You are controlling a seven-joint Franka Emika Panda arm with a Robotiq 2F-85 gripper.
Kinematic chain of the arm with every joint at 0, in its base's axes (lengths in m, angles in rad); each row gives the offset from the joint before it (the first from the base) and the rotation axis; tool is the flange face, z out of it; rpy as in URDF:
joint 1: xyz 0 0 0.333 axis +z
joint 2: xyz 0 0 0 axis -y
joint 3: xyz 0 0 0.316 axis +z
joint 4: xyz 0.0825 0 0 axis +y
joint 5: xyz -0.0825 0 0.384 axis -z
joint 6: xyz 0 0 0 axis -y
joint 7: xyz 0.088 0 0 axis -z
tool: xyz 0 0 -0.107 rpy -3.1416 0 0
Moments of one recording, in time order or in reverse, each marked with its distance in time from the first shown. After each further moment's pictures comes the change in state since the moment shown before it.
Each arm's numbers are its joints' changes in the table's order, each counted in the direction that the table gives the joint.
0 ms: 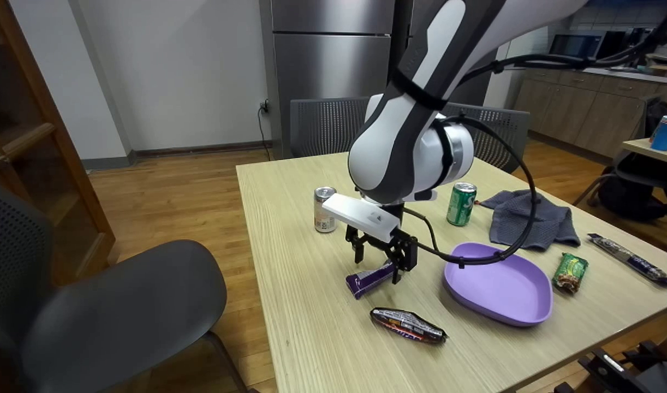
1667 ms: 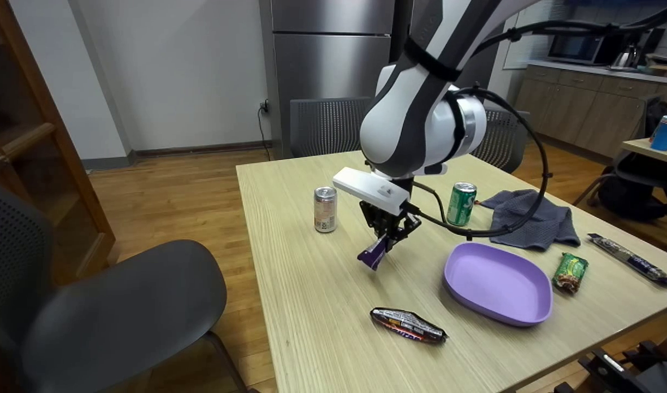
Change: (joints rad) arm 0.044 0.085 -0.093 0.033 0.003 0.010 0.001
